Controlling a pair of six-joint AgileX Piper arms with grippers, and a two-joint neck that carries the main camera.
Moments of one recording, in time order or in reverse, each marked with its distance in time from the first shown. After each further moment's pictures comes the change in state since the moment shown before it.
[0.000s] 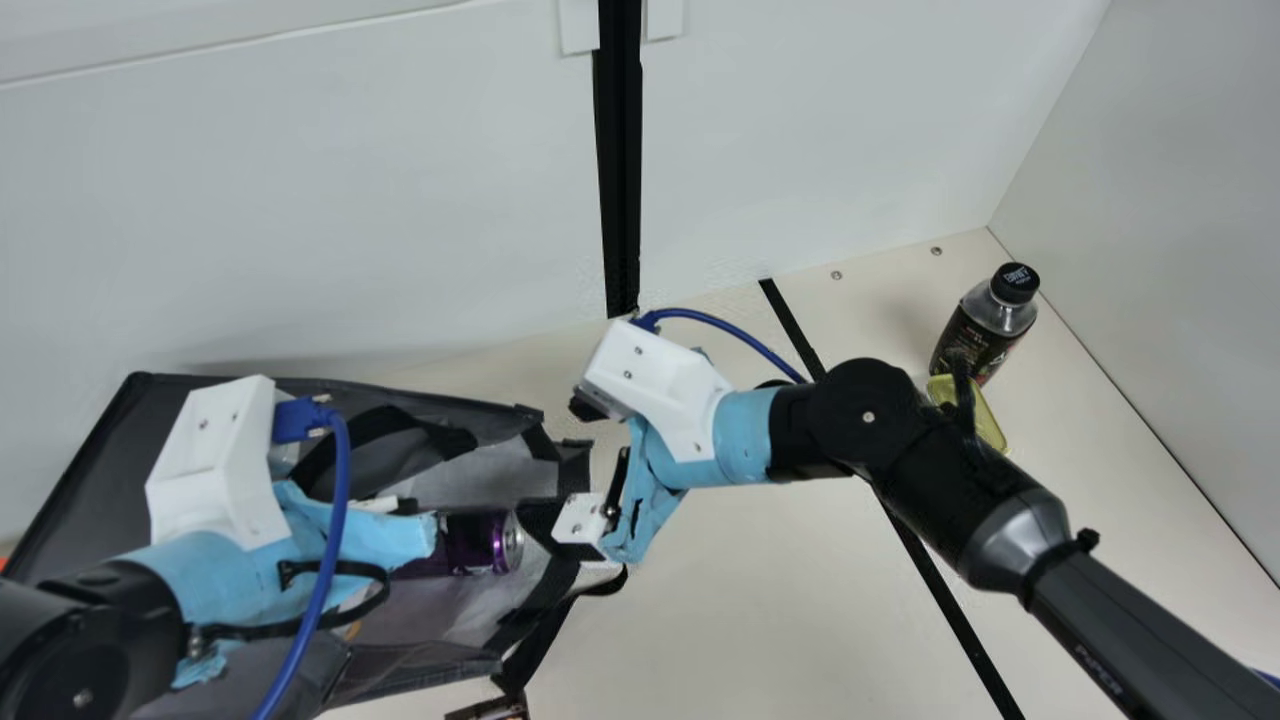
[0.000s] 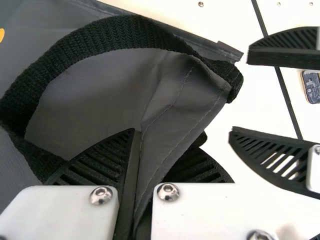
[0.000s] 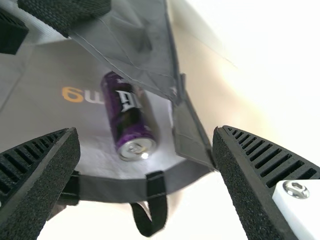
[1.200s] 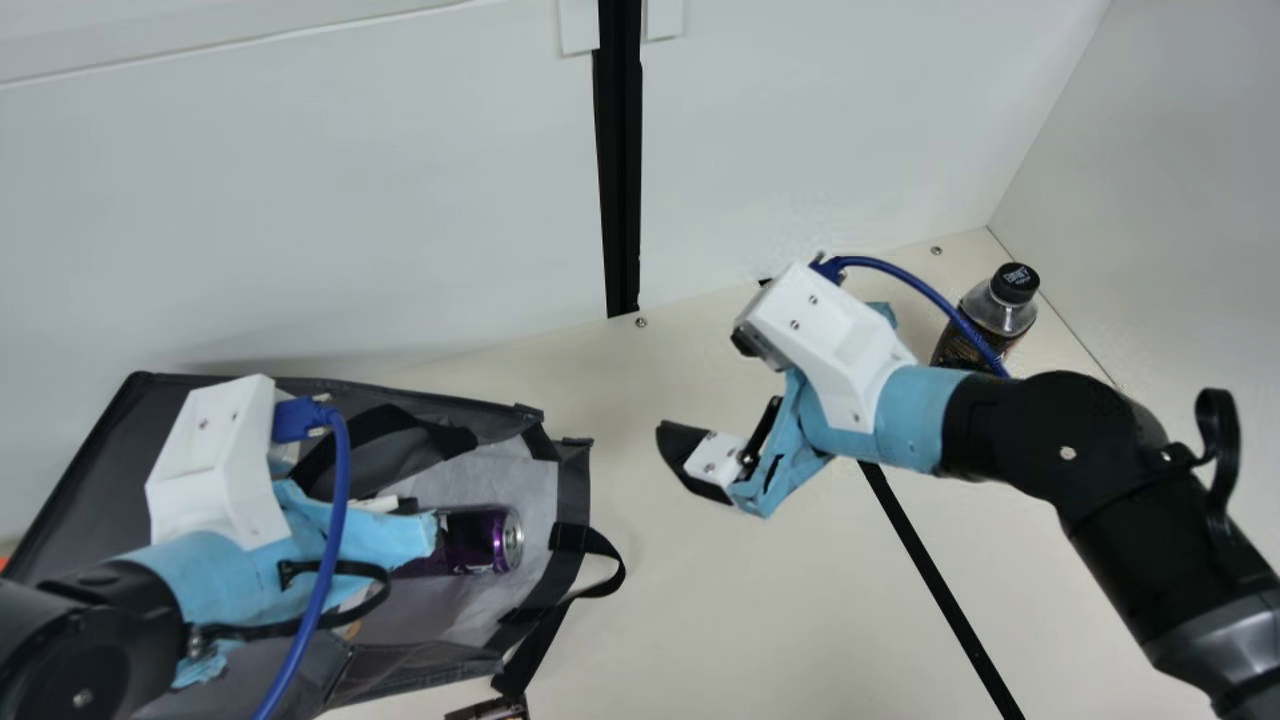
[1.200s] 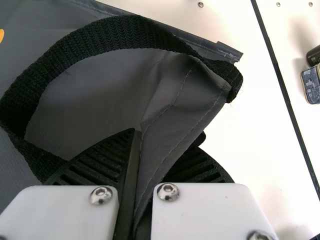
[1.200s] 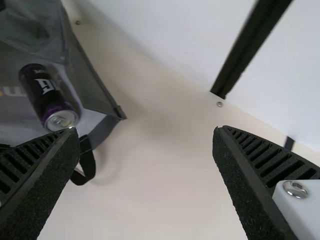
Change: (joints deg) left arm 0.0 0.0 0.0 0.0 0.0 0.0; right arm -14.2 -13.2 0.6 -14.5 1.3 12.0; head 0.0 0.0
